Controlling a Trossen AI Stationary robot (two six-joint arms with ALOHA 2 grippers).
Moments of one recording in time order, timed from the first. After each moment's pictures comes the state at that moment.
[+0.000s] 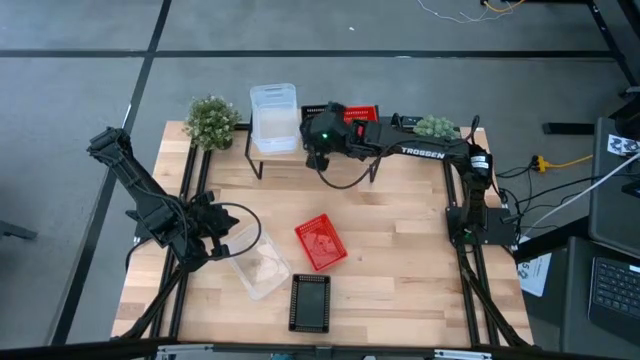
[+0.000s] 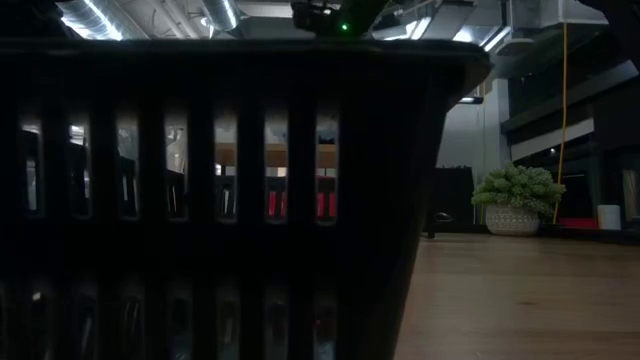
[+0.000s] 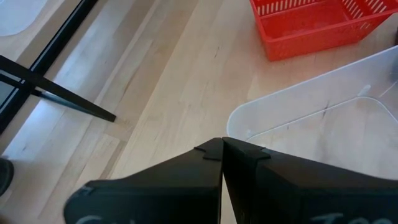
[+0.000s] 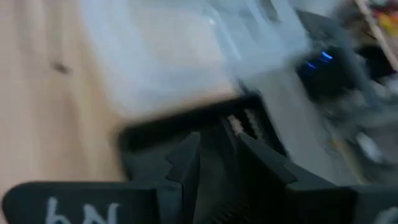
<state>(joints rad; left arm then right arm) -0.82 0.95 0.72 -1.00 -0.82 -0.99 -0.22 1.93 1.85 -0.62 0.48 -0.27</state>
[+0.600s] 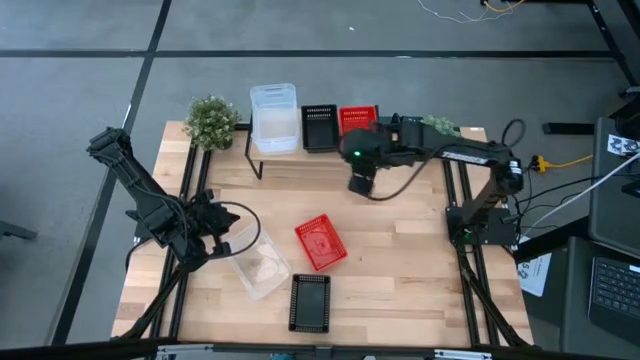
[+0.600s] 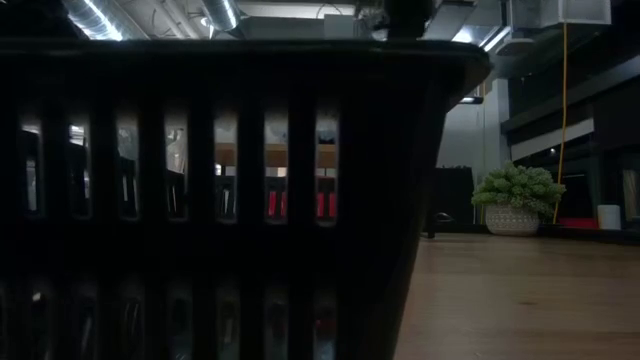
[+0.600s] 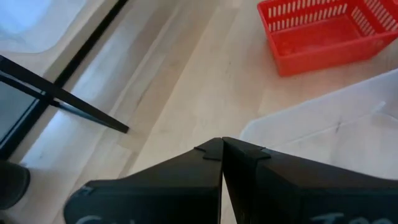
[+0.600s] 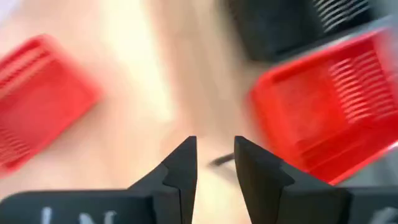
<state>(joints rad) -0.82 0.95 0.72 -1.01 -0.89 -0.98 -0.10 1.71 1.85 -1.26 0.32 0.06</state>
